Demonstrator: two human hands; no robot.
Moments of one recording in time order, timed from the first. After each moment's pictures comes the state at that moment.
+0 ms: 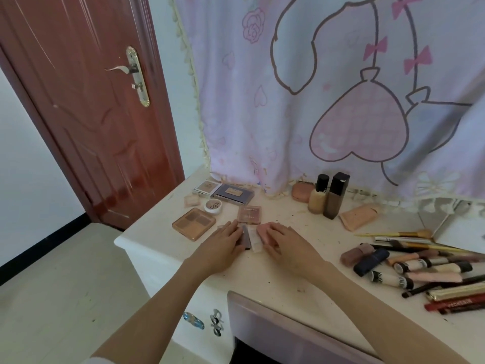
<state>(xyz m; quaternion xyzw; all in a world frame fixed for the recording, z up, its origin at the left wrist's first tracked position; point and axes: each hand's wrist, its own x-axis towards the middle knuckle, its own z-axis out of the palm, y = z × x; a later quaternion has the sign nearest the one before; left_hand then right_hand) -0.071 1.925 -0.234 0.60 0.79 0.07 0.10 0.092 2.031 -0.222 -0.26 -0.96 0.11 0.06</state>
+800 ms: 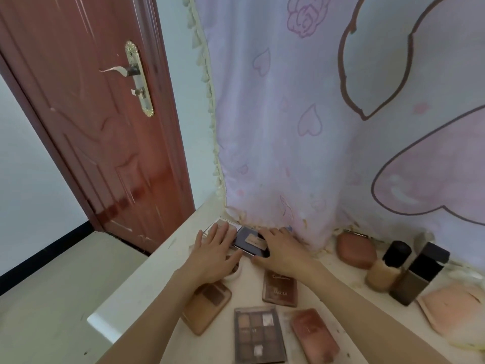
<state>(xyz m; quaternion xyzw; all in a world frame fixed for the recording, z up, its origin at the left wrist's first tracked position) -0.219 2.016 -0.245 0.52 0.85 0.05 0.10 -0.083 2.140 -0.223 -0.27 -0.96 0.12 0.01</state>
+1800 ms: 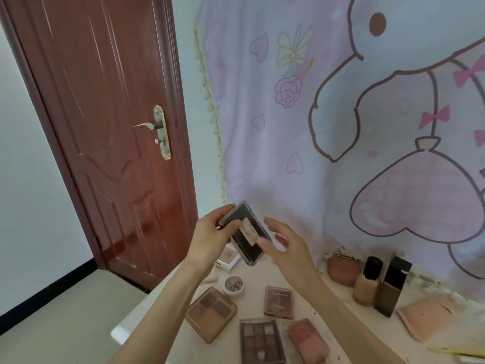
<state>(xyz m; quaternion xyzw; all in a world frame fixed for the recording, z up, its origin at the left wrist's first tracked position) -0.164 1.976 -0.106 0.37 0.64 0.65 0.17 -0.035 2.073 -0.138 -0.22 -0.77 0.48 0.36</state>
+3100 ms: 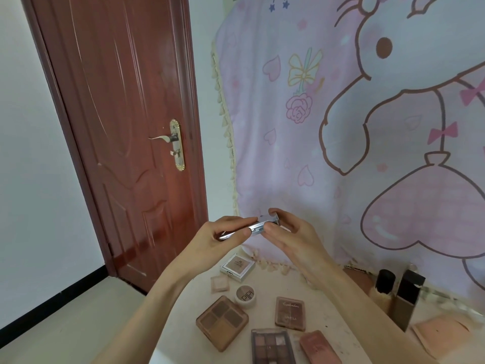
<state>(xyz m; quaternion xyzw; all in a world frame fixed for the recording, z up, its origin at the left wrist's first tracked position) -0.167 1.932 -0.073 0.56 0.62 0.52 0.16 -0.038 2.063 -0.086 -0.16 -0.65 0.67 0.32</state>
